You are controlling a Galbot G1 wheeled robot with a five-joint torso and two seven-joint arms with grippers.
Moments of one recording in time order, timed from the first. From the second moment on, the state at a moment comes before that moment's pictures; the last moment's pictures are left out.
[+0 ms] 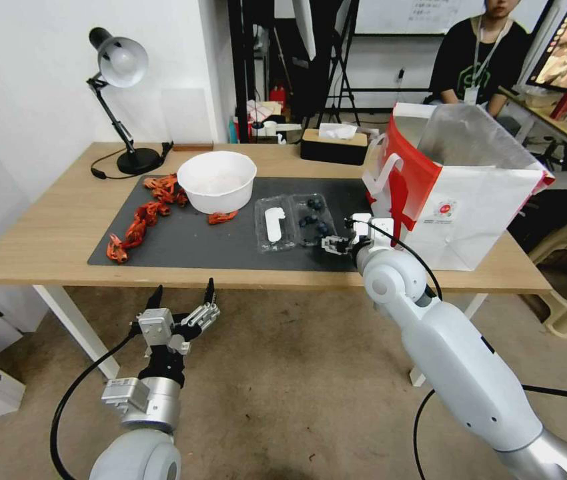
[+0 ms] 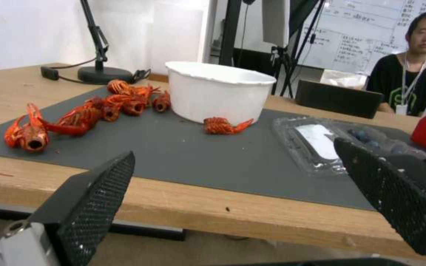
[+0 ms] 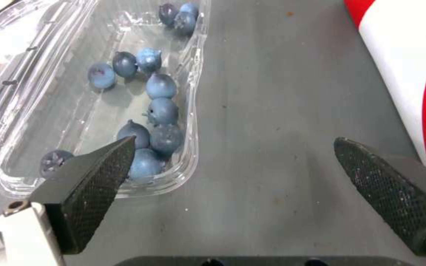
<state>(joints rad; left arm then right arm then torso) 1.69 -1.55 -0.50 -2.23 -0.22 -0.01 -0.03 -0.73 1.15 0.03 1.80 0.91 -0.73 0.68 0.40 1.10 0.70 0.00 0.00</state>
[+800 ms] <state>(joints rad) 1.69 -1.53 -0.50 -2.22 -0.22 -0.01 -0.04 -0.87 1.11 0.16 2.07 0.77 -0.50 0.47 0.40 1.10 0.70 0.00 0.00</state>
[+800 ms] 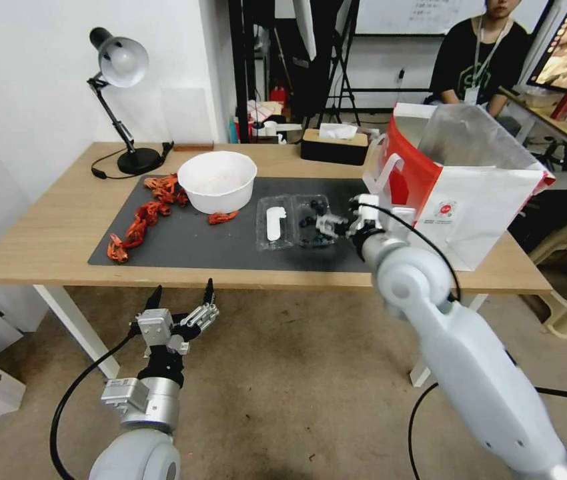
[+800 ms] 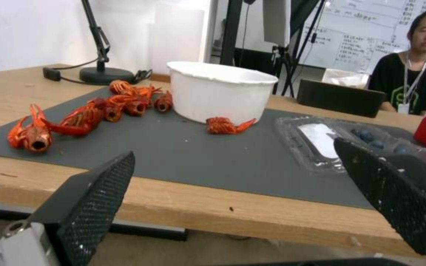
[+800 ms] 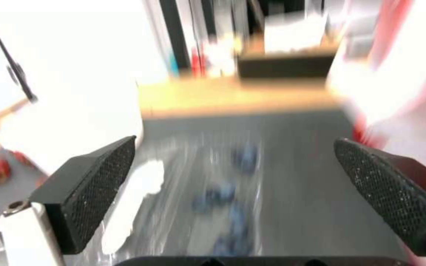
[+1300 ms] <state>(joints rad) 1.68 -1.50 -0.49 -2.22 -0.23 -0.01 -0.04 -1.44 1.10 0.34 2.43 0.22 -0.19 0.34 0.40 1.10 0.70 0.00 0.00</state>
